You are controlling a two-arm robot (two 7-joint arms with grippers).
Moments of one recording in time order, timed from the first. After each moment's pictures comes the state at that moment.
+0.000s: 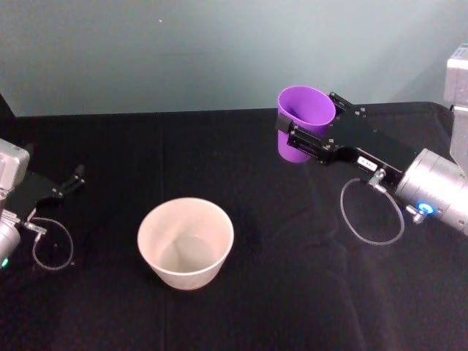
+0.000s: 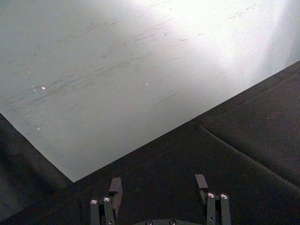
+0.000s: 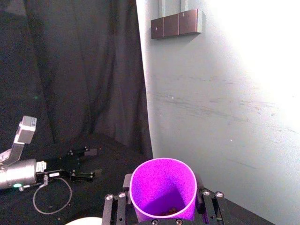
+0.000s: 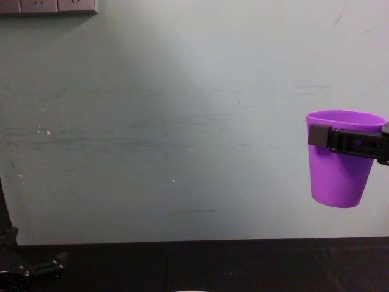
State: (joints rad) left arm -0.20 0.60 0.45 -1.41 -0.25 -0.12 0.03; right arm 0.11 0.61 -0.24 -1.79 0.60 0.04 0.48
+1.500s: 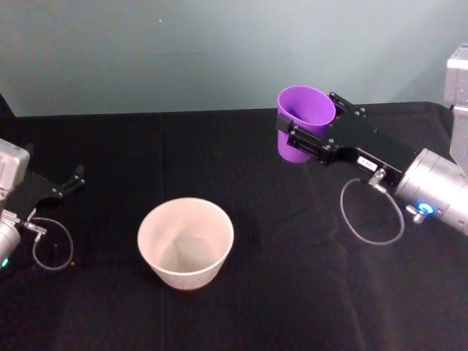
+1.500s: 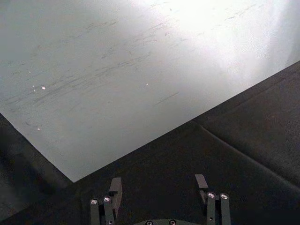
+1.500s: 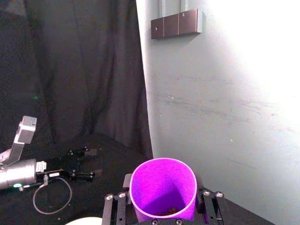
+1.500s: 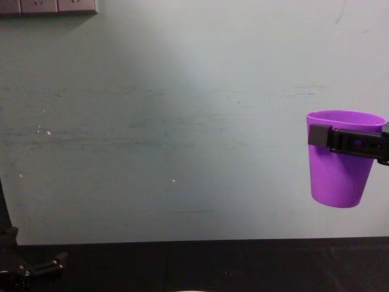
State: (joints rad) left arm -0.20 0.60 0.45 -1.41 -0.25 -0.12 0.03; right arm 0.11 0.61 -0.24 -1.79 0.60 0.04 0.48
